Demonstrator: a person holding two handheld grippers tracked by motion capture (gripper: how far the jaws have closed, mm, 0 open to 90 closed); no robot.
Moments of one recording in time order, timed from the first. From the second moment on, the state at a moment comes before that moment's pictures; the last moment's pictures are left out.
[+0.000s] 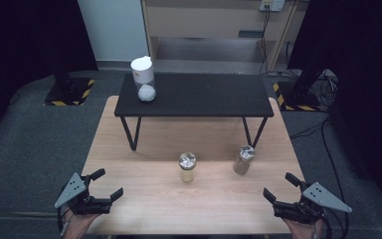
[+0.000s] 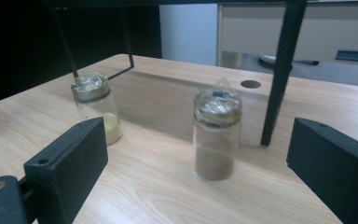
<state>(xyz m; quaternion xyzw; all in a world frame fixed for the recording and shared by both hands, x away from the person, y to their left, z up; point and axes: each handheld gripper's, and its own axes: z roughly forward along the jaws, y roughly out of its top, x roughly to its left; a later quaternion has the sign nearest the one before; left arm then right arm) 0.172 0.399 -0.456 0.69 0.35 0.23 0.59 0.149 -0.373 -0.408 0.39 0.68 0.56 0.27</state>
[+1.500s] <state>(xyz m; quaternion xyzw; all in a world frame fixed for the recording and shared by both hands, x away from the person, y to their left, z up) 0.174 0.397 -0.454 0.70 0.35 0.23 0.58 0.238 -0.308 -0.372 0.31 0.74 0.56 0.18</state>
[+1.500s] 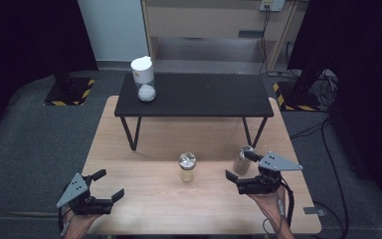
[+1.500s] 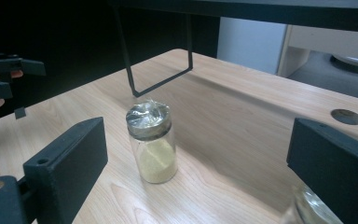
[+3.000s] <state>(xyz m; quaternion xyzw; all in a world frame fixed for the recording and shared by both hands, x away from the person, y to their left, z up) 0.175 0.398 -0.454 0.70 0.35 0.22 0.58 0.309 -0.220 -0.402 0.29 0.79 0.52 0.13</state>
